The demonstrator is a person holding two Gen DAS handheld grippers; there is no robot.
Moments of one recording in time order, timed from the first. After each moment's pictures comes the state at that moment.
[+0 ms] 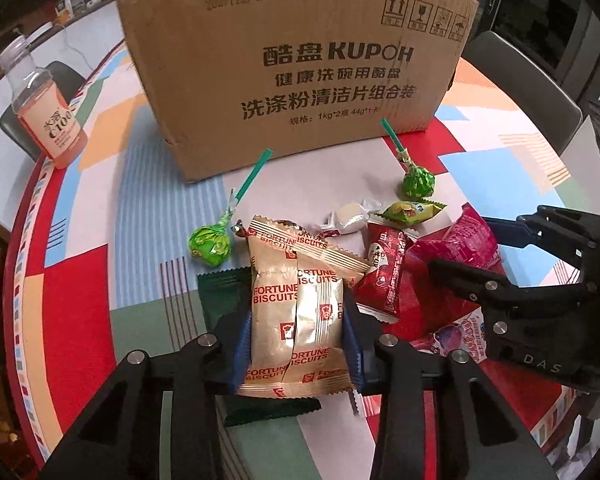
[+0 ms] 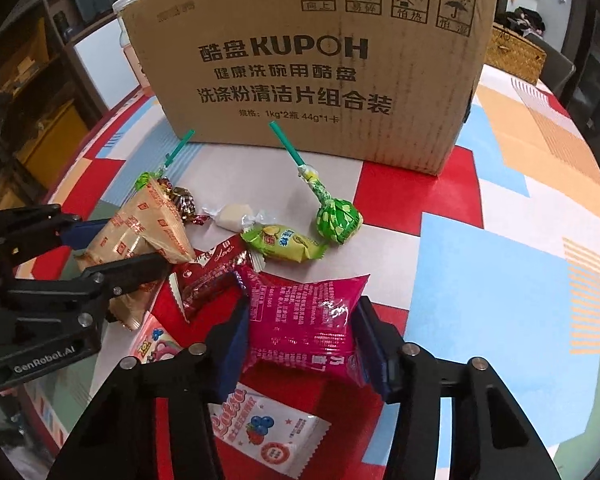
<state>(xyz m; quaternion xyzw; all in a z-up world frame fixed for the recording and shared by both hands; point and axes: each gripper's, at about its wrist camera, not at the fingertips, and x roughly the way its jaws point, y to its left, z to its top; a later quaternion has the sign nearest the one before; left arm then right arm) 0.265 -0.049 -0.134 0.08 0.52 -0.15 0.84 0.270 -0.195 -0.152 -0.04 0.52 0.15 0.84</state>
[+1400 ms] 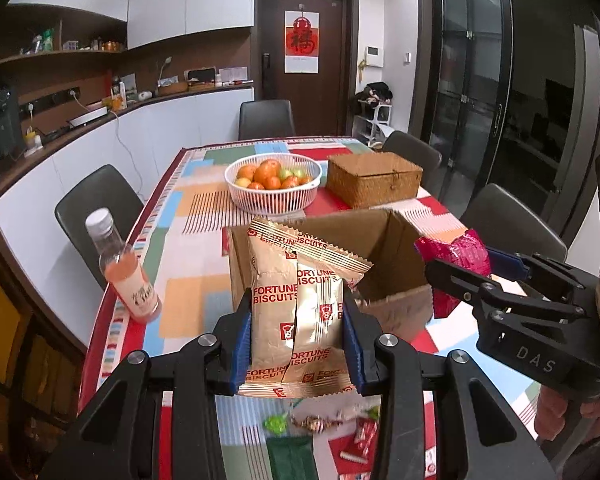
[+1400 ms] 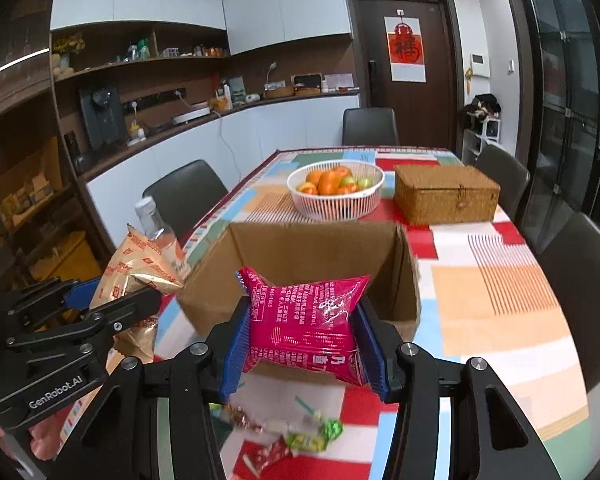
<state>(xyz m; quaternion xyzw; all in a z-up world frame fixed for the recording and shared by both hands) 0.300 -0.030 0.048 0.03 0.32 -0.12 0.94 0.305 -0.192 0.027 0.03 0.30 0.12 0.95</state>
